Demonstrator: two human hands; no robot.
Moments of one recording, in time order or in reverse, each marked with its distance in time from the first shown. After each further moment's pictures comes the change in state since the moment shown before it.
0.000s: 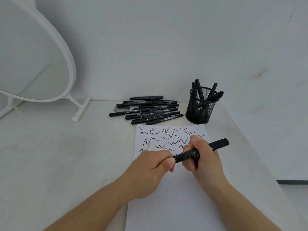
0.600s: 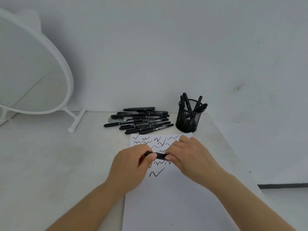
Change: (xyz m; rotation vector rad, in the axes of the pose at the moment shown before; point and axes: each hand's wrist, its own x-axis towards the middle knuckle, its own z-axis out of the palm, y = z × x) left_hand 0.004 -0.011 -0.017 0.321 0.376 0.105; right_hand 0.004 -0.047 -0.009 -1.629 -0.393 -0.649
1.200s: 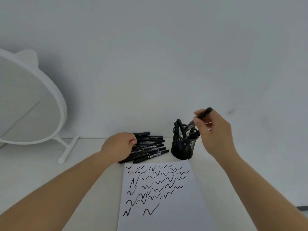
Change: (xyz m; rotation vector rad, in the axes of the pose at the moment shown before) left_hand 0.139 -0.059 -0.021 0.432 -0.199 -0.137; right_hand 0.051 0.083 -0.057 0.613 0.732 0.455
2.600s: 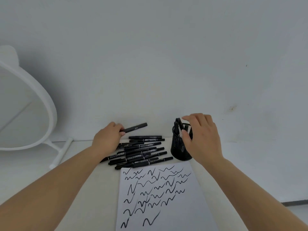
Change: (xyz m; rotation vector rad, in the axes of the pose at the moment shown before) left_hand 0.042 -0.037 0.010 0.034 0.145 -0.072; right_hand -0.006 0.023 0.034 -0.585 -0.037 -0.248
